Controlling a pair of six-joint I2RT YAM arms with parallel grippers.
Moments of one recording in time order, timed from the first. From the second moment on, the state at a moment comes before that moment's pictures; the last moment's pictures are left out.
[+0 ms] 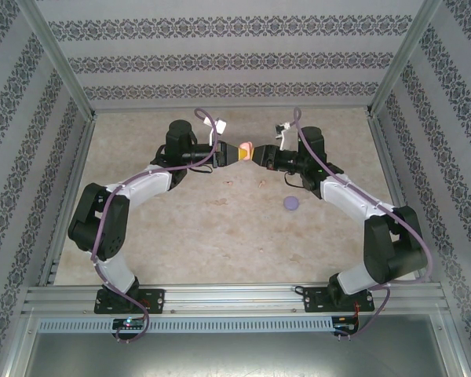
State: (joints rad) left arm -0.39 1.75 1.14 0.46 0.99 -0.64; right arm 0.31 1.50 0.96 0.15 -0.73 0.66
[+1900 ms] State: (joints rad) left arm -0.34 1.92 1.65 -0.87 1.05 0.26; right arm 0.46 1.60 1.30 -0.58 -0.45 -0.03
